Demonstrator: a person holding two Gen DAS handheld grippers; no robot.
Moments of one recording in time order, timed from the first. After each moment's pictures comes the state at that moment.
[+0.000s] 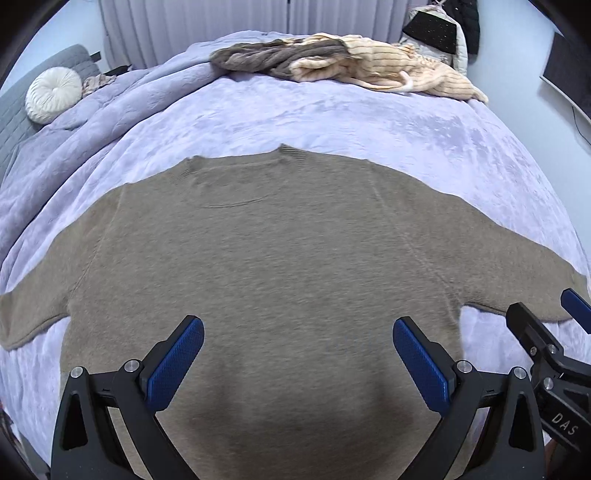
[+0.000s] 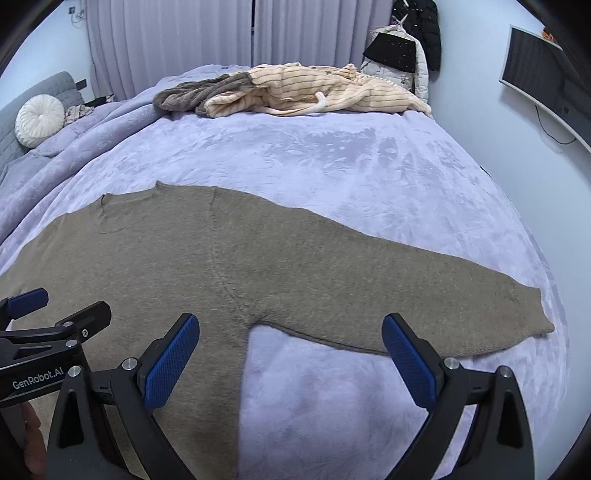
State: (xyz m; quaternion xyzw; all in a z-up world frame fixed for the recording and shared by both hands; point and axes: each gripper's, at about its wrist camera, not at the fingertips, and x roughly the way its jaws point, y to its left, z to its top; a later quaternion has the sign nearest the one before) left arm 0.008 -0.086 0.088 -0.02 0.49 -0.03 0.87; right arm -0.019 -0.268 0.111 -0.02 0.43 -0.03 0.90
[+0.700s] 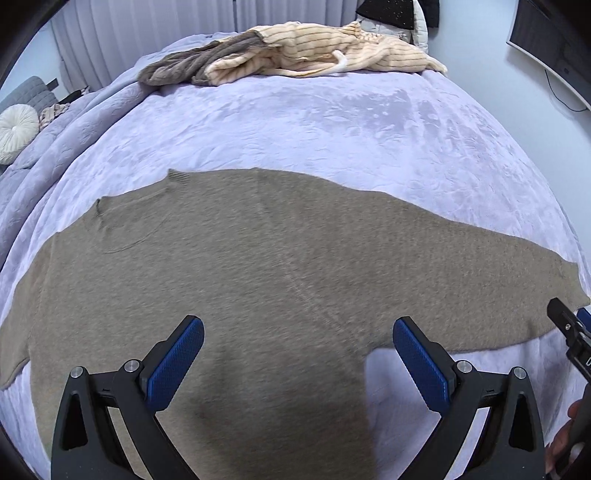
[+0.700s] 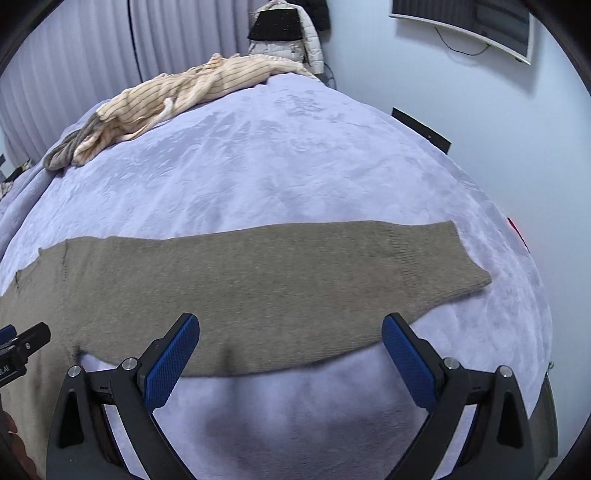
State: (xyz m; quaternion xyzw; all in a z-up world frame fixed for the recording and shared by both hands) left arm 0.051 -0.200 0.082 0.03 0.51 -0.07 0.85; right arm -0.026 -0.455 0.093 0.09 0.44 -0.17 0.88
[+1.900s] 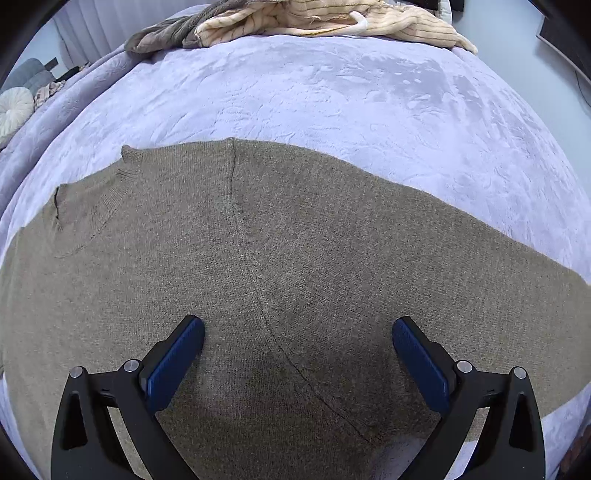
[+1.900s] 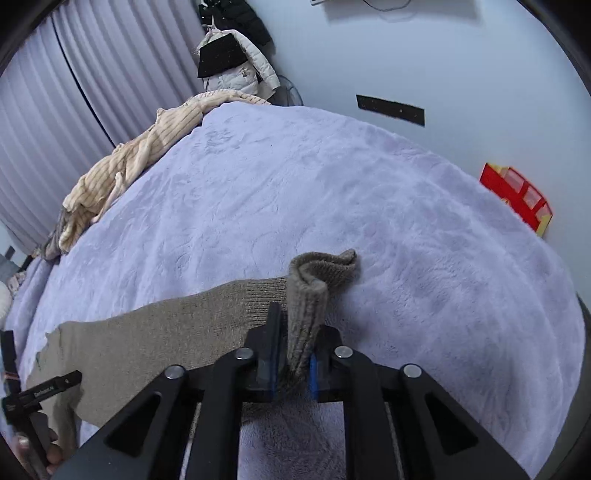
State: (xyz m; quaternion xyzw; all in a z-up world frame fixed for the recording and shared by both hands) left arm 0.107 -0.217 0.023 0.02 0.56 -0.04 0.83; right arm -0.037 -0.596 0.066 0.24 0.37 -0.15 0.88
